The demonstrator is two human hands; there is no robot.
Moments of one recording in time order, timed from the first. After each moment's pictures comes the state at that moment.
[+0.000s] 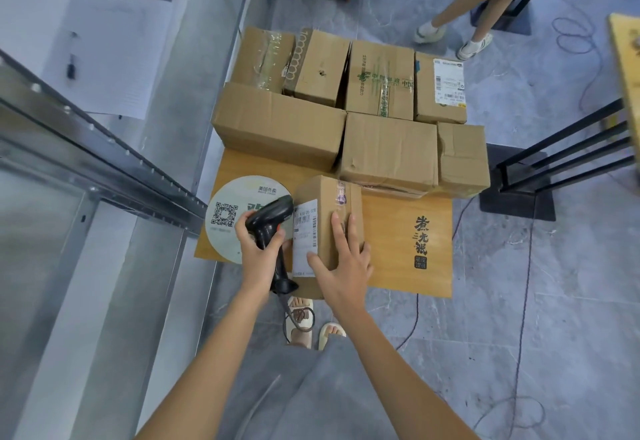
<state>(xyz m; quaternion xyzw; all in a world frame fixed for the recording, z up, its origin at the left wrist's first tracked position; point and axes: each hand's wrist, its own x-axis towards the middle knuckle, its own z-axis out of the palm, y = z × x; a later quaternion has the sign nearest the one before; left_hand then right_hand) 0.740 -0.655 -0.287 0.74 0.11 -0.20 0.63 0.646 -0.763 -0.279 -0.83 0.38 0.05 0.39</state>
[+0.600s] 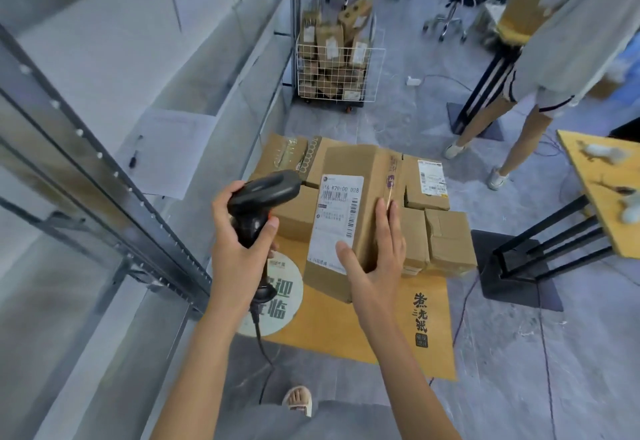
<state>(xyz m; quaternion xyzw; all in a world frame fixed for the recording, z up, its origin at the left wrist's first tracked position) 0.788 -0.647 -0.111 0.72 -0.12 -0.01 0.69 0.693 -0.798 -0.140 -0.78 0.27 -0.28 0.49</state>
